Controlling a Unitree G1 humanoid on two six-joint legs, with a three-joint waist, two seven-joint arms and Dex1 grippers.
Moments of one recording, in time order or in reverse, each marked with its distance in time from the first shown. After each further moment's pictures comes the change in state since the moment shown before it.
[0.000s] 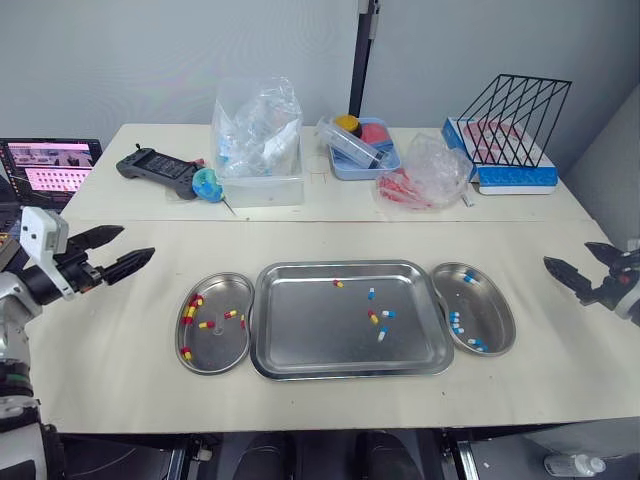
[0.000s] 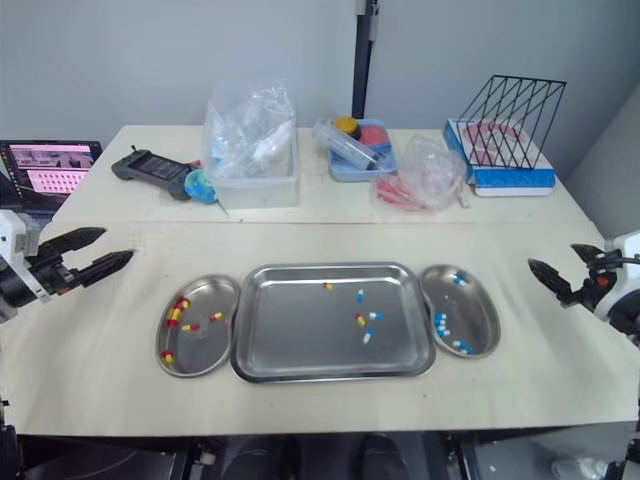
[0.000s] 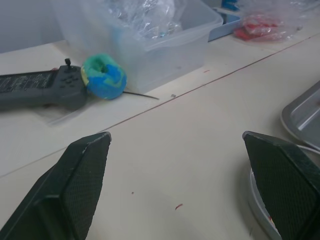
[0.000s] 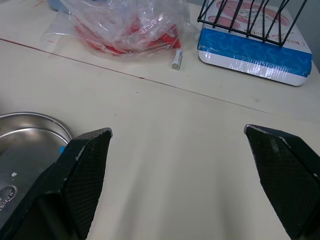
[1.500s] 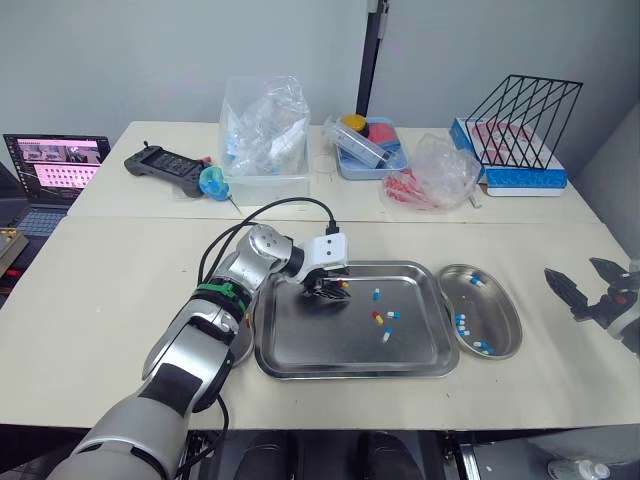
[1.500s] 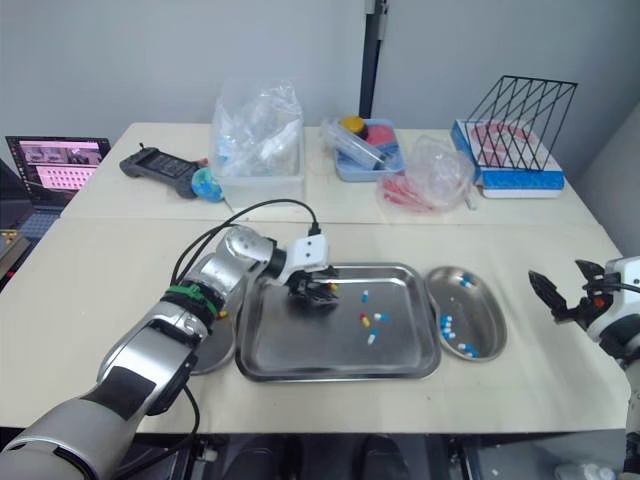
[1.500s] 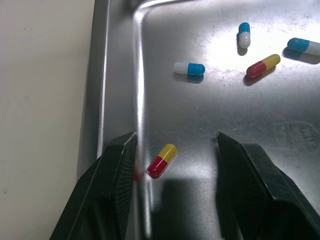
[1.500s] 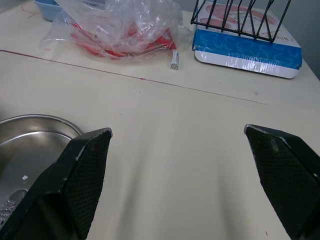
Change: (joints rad) left arm -0.553 -0.624 -0.741 0.330 0.539 -0.224 0.004; right arm 0.174 0.118 -0.091 -0.222 0.045 0.026 -0.127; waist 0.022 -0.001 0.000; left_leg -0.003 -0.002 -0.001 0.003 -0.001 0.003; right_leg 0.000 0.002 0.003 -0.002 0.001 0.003
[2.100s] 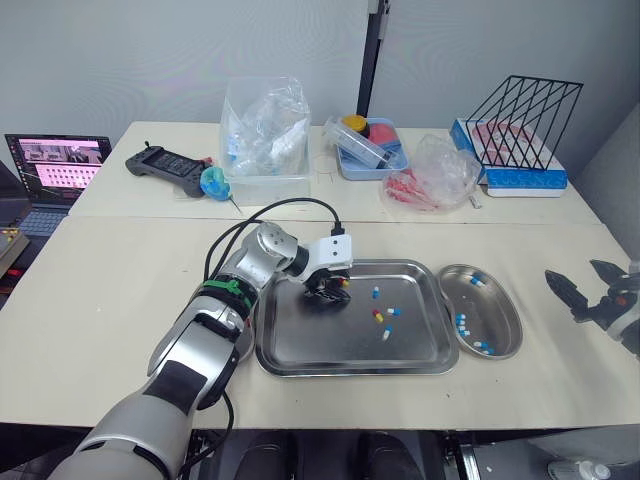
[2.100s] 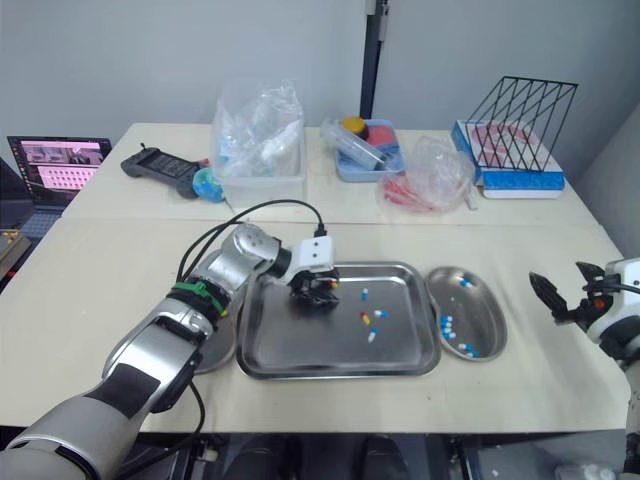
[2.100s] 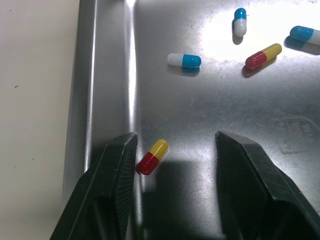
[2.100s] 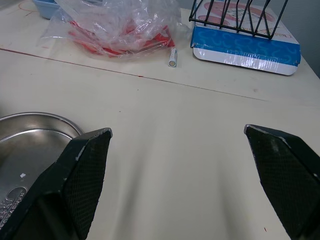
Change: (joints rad) left arm -0.009 -0.017 -0.009 -0.043 0.074 0.119 -0.006; right arm 0.000 0.000 0.001 0.011 -0.005 0.000 -0.002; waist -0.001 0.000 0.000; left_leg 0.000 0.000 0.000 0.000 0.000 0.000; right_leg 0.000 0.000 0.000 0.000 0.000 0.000
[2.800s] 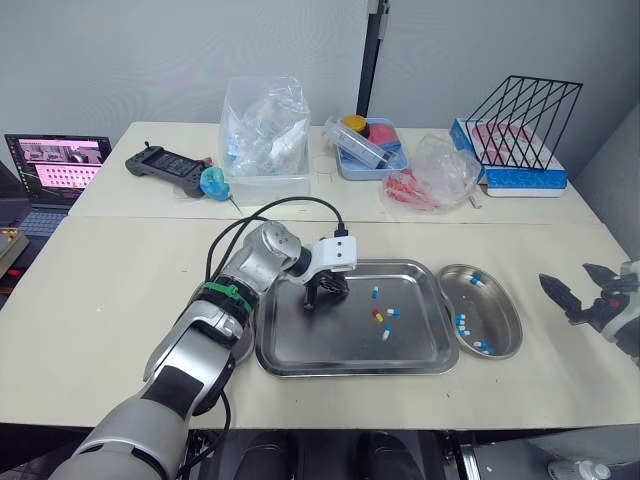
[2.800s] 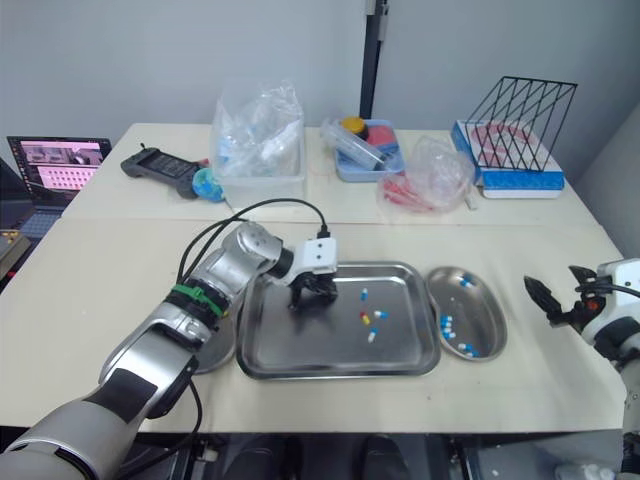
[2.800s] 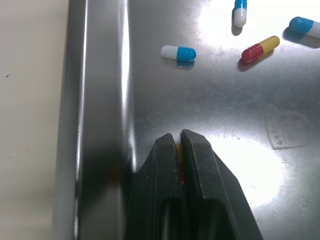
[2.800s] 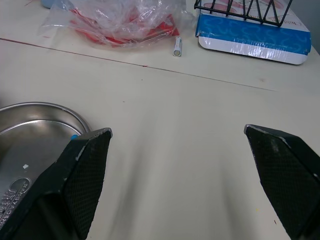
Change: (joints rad) left arm 0.054 0.023 -0.025 -0.210 0.016 0.194 -0.034; right arm 0.000 0.000 0.023 0.003 -0.004 0.020 -0.004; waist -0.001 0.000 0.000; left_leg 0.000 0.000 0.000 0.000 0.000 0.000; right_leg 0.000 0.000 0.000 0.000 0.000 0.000
